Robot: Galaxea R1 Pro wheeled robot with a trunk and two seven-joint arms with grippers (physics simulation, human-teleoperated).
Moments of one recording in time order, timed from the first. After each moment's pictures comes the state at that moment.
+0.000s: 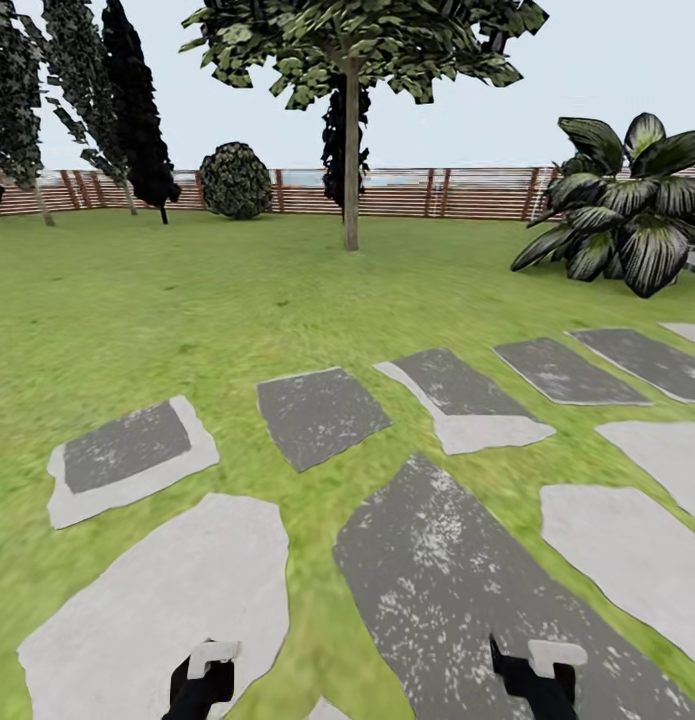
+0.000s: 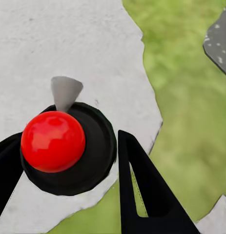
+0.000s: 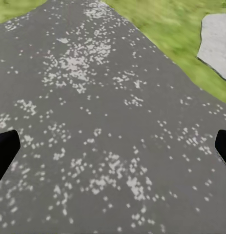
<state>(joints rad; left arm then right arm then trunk) -0.35 0.00 0.04 -0.31 0.01 -0.36 0.01 -0.18 -0.07 -0.12 -0.69 0.01 -0.25 -0.04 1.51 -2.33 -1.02</state>
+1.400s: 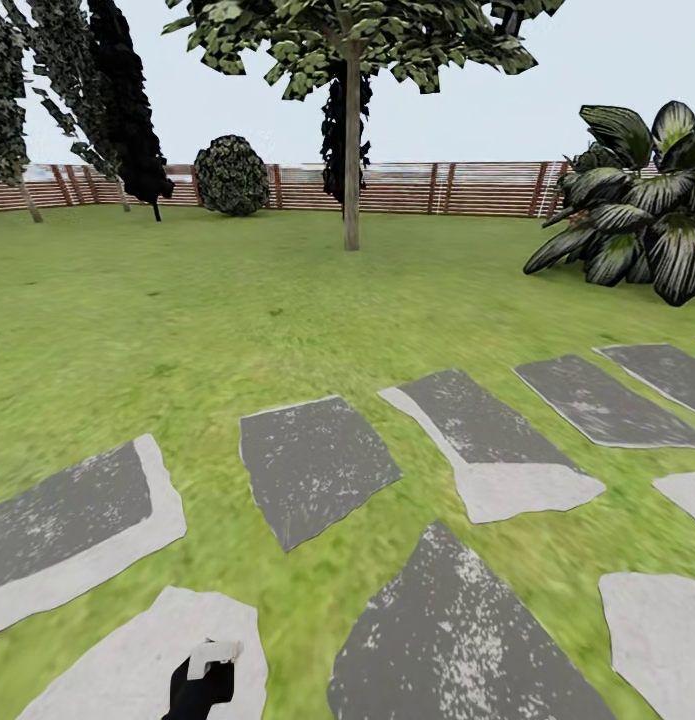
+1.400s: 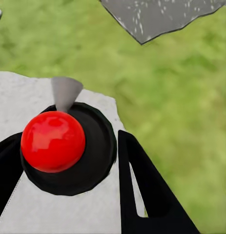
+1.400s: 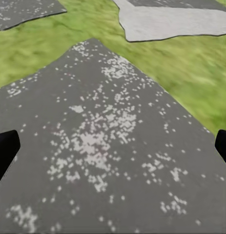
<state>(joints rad) -0.35 0.00 0.04 -0.31 0.01 -0.36 0.01 -0.18 -0.06 -0.12 -0.04 0.04 -1.05 -0.04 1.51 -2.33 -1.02</state>
